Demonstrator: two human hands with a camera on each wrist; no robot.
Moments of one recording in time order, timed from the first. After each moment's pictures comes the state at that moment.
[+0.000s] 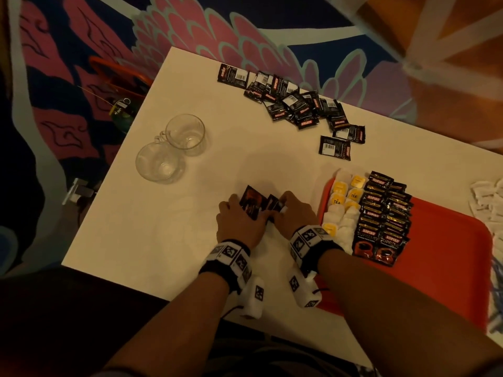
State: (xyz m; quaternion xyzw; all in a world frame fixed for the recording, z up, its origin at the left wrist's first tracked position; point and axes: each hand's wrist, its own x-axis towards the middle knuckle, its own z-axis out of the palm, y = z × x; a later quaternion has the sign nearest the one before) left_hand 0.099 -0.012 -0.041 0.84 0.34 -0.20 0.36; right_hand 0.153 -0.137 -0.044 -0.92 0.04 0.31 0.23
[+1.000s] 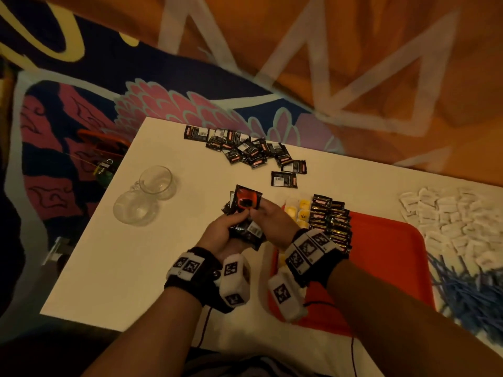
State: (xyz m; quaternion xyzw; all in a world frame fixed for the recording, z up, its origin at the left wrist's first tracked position) left_hand 0.125 -0.050 0.057 0.36 0.28 -0.22 0.86; right_hand 0.167 -0.178 0.074 -0.80 -0.05 0.30 0.51
